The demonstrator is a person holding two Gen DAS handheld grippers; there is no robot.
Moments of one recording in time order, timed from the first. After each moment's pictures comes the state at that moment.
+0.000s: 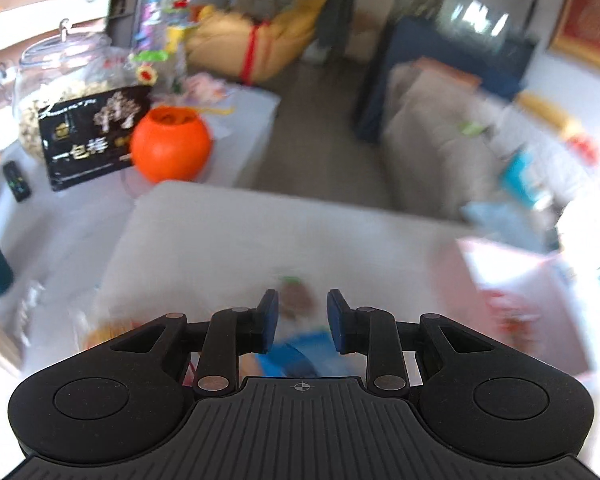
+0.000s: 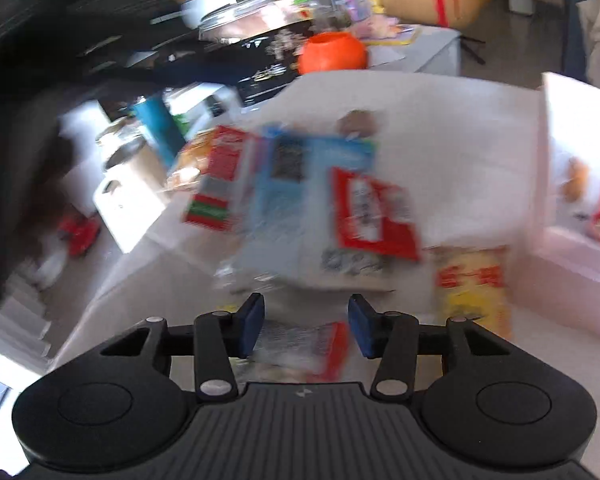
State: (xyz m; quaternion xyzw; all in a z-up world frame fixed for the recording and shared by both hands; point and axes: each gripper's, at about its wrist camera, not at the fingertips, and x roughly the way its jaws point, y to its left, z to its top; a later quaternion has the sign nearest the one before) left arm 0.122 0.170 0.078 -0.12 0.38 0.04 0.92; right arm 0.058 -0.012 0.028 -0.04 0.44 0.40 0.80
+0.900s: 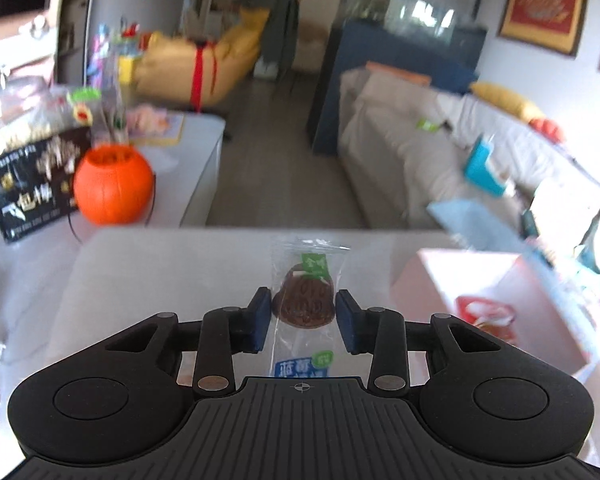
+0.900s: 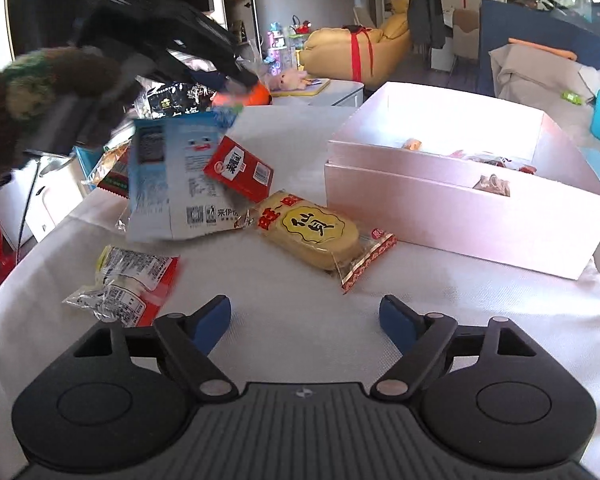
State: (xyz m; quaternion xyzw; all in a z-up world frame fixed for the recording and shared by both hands) left arm 0.114 0.136 0.099 -0.10 0.31 -0.04 0.94; right arm 0.017 -0.114 0.006 -0.04 0.35 0.27 0.89
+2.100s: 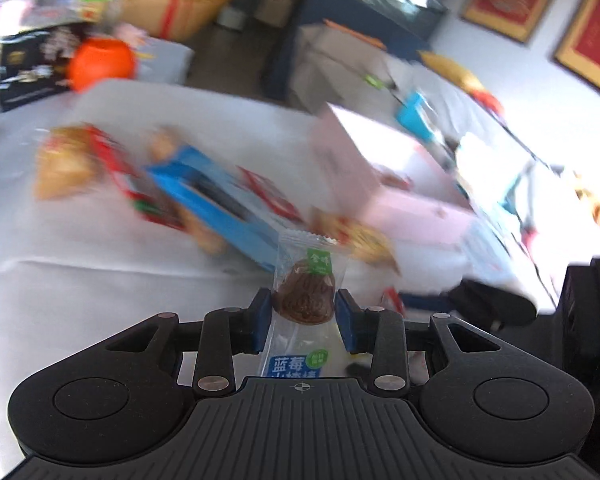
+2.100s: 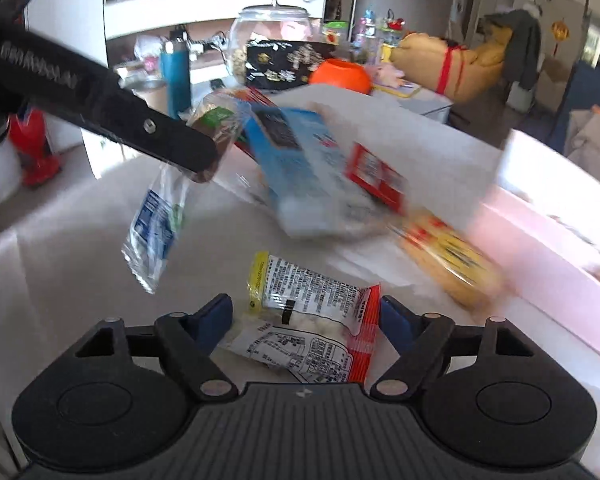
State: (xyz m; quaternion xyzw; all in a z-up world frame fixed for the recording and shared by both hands) left arm -0.063 0.116 0.047 -0.16 0.38 -0.14 0.90; right arm -0.030 -0.052 0.017 -0.19 0.33 0.35 0.86
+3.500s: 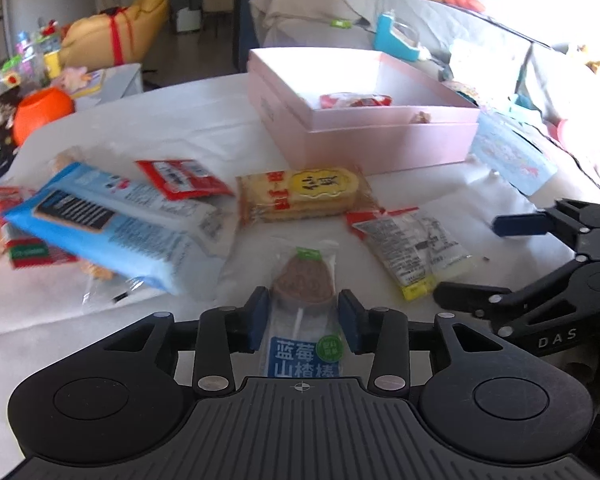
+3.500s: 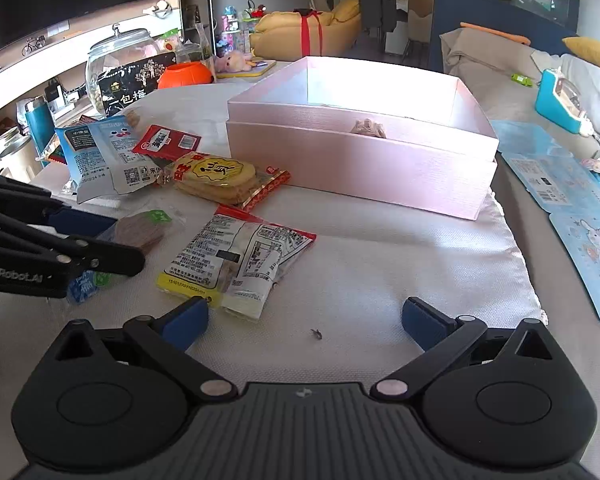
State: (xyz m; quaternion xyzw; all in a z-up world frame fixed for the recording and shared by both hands) left arm -0.029 0.020 0.013 0.01 0.41 -0.12 0.91; right arm -0.012 -0.156 0.005 -0.06 0.37 0.19 0.90
